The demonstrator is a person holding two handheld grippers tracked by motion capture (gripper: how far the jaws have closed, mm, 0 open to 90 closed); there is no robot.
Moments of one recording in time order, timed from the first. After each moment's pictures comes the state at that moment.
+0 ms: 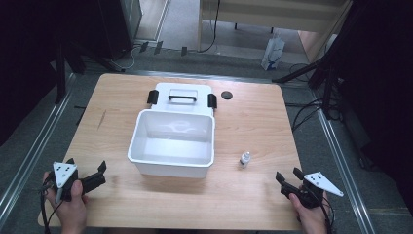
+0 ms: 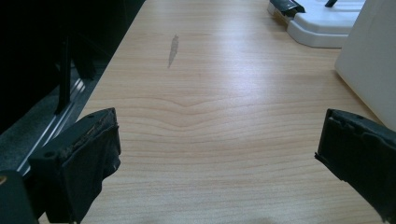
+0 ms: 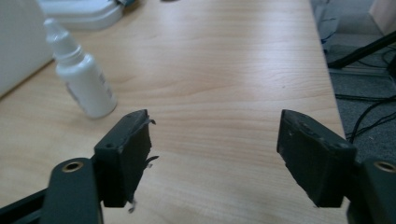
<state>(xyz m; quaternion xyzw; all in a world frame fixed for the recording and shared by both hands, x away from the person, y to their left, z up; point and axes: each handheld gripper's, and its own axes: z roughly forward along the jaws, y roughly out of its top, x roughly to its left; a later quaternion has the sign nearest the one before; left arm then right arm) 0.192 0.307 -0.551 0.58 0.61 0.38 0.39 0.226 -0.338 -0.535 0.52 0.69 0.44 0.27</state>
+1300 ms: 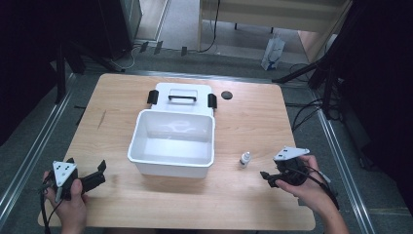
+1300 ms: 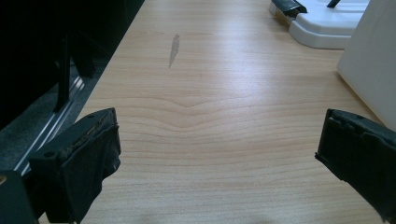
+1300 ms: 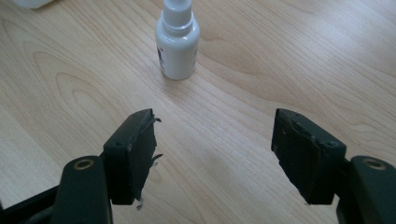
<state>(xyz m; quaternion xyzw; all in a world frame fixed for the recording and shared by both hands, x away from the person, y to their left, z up) 0.194 0.309 -0.551 0.58 0.61 0.38 0.39 0.277 -0.282 -0.470 0.36 0.88 0.26 0.16</state>
